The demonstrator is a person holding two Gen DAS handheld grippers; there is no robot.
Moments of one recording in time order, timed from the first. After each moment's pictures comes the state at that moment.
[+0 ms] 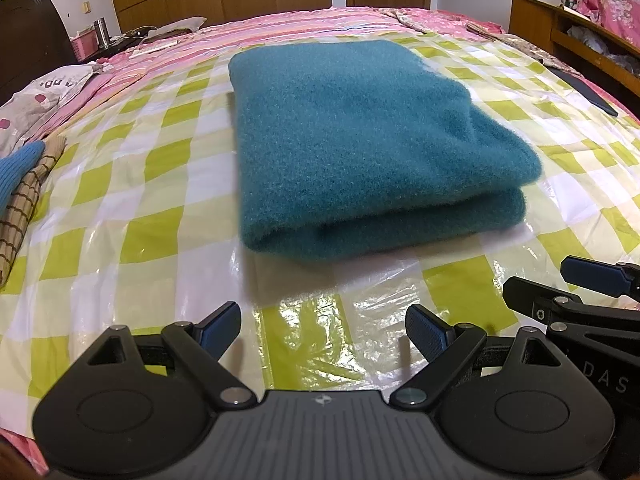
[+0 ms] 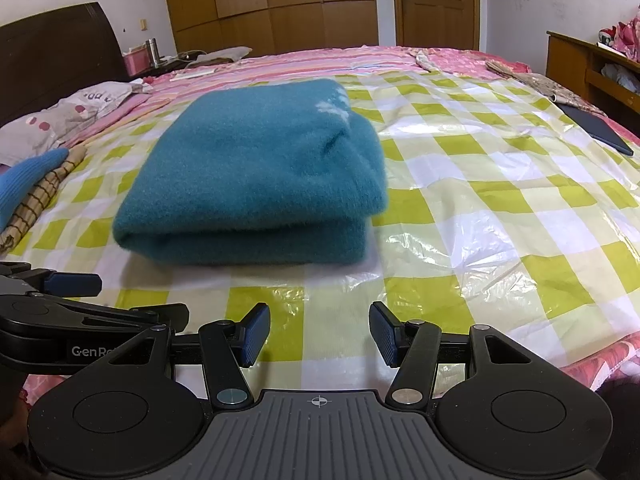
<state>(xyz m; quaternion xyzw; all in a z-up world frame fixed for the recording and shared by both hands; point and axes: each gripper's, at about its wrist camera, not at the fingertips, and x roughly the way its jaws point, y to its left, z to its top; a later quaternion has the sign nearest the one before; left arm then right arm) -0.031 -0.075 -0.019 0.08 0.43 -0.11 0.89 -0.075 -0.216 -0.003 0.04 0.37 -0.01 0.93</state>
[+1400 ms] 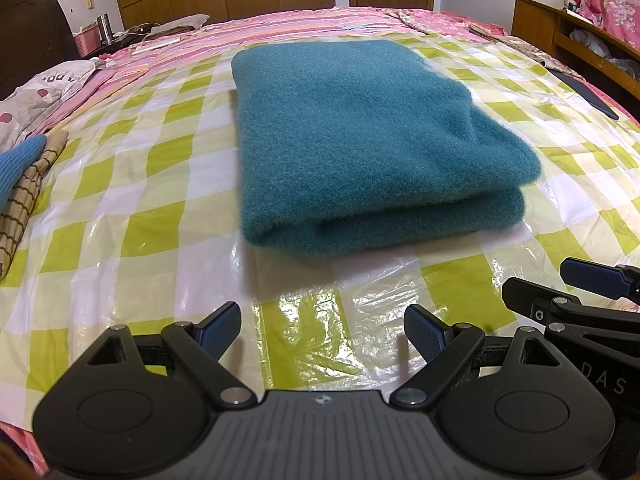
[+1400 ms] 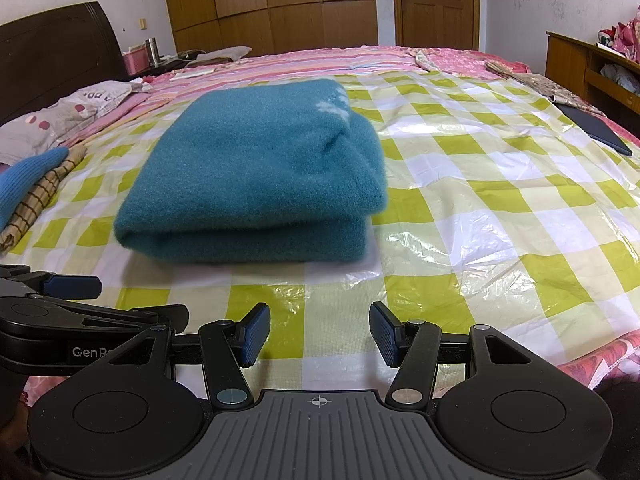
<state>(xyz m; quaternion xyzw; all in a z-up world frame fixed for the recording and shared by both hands) -0.032 -0.072 -0.020 0.07 0.43 -0.11 0.89 -0.076 -0.215 -0.003 0.04 0.37 -0.01 0.93</state>
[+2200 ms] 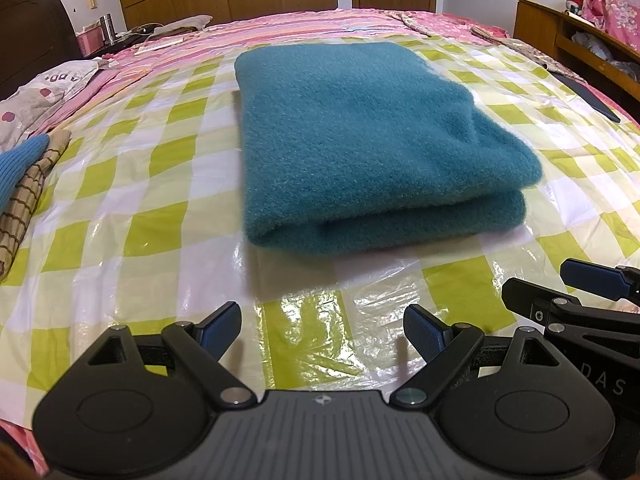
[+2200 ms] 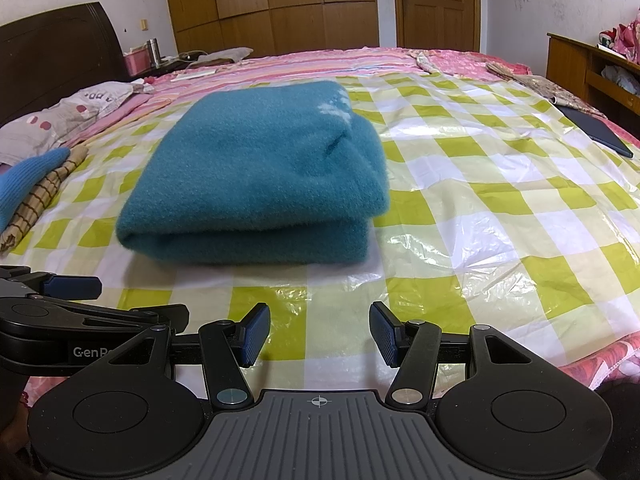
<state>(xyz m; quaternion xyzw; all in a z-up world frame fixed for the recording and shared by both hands) -0.032 -0.070 -0.018 0.07 0.43 -0.11 0.89 -0.076 -0.214 -0.003 0.03 0.37 -0.01 0.93</state>
